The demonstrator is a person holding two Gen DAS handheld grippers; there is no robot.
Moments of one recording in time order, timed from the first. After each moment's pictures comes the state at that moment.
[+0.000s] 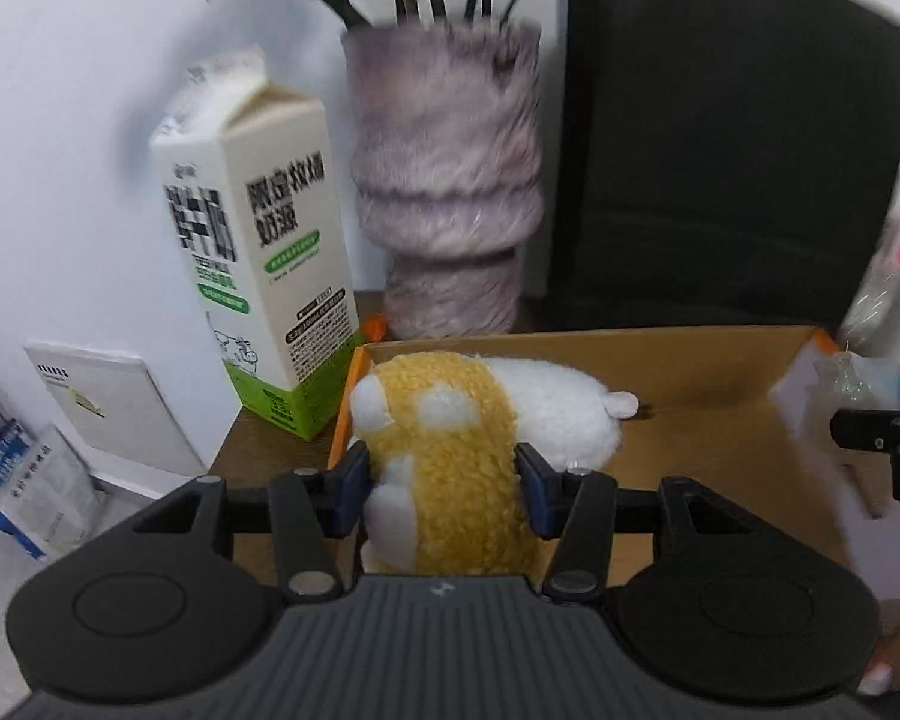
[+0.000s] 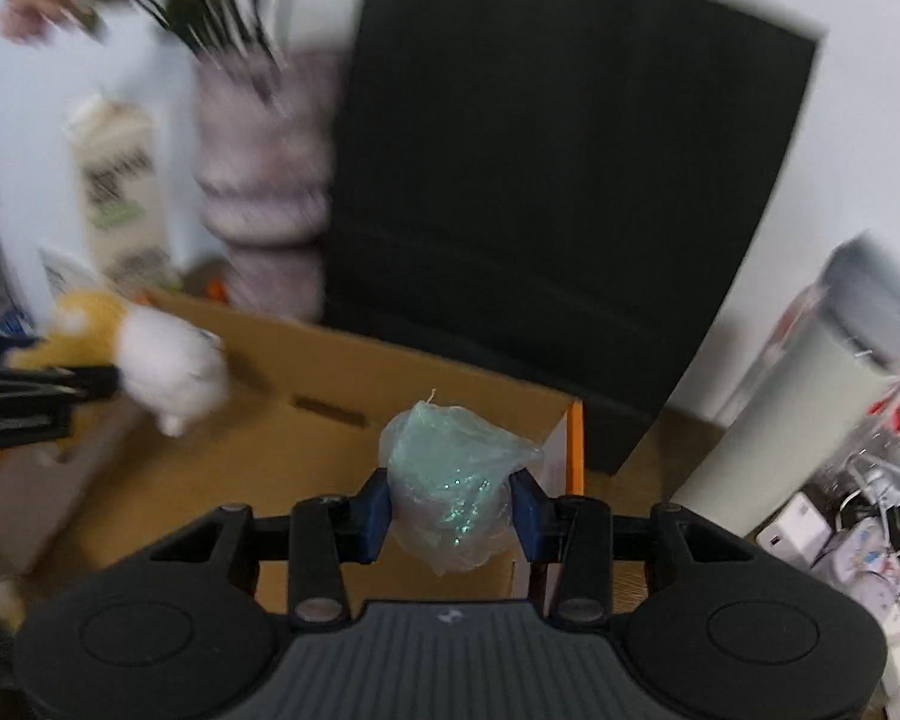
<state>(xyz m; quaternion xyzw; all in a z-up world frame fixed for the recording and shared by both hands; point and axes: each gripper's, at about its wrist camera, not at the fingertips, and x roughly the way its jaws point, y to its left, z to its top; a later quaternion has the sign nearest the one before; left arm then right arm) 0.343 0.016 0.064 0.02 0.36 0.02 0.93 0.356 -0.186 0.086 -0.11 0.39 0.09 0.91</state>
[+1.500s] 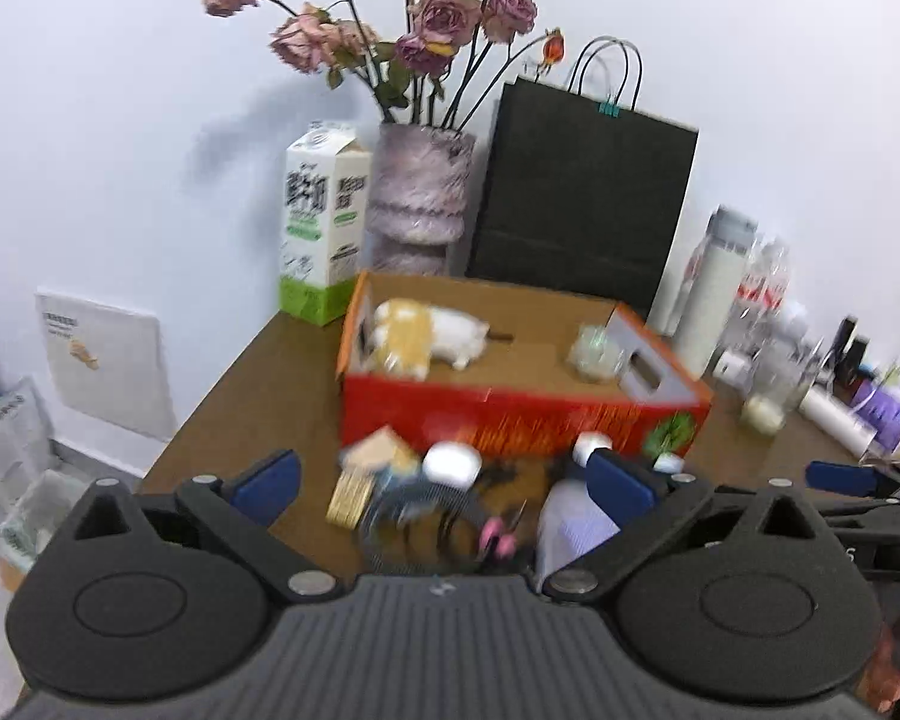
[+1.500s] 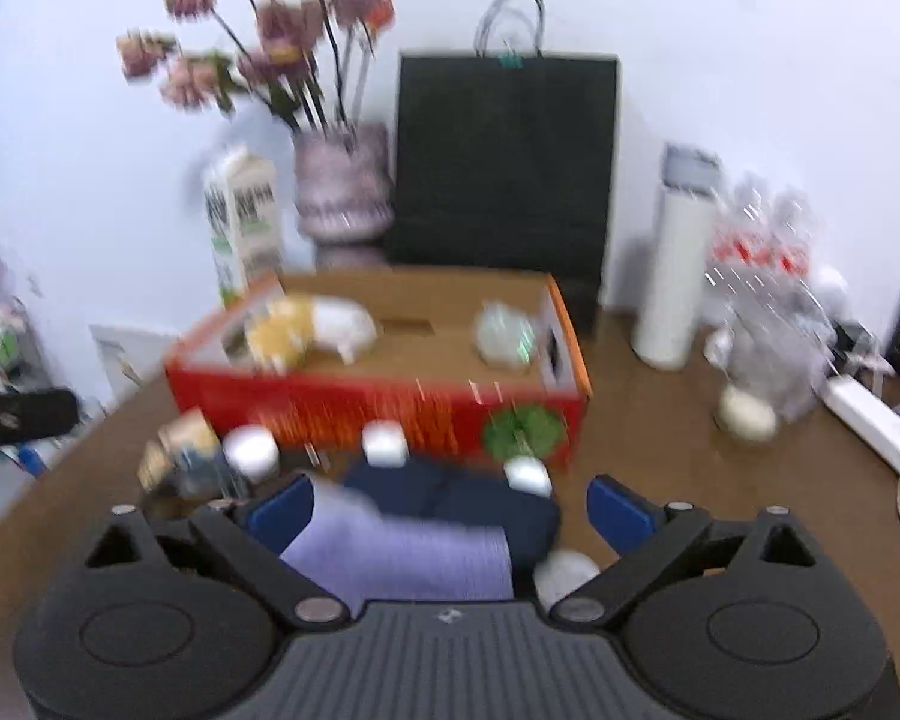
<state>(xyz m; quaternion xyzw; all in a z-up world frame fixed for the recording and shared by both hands) 0.036 0.036 0.081 -0.06 0.26 -0.04 0.96 0.059 -0.202 0.067 -0.02 0.29 0.06 0.96</state>
